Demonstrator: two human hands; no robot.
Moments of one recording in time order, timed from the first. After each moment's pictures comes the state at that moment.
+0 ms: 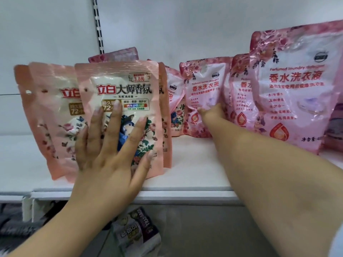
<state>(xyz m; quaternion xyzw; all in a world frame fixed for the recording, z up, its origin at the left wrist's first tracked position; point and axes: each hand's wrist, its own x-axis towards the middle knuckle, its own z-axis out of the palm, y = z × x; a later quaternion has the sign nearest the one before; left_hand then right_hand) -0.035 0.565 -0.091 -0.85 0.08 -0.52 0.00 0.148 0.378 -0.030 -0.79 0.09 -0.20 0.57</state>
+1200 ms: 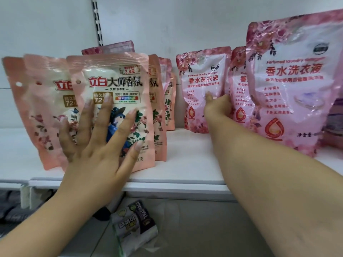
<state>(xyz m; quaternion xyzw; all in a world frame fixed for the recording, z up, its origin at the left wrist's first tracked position) -0.041 0.563 -0.090 -0.88 0.04 -0.48 -0.03 0.136 0.371 -0.026 -0.74 0.11 -0.28 0.59</state>
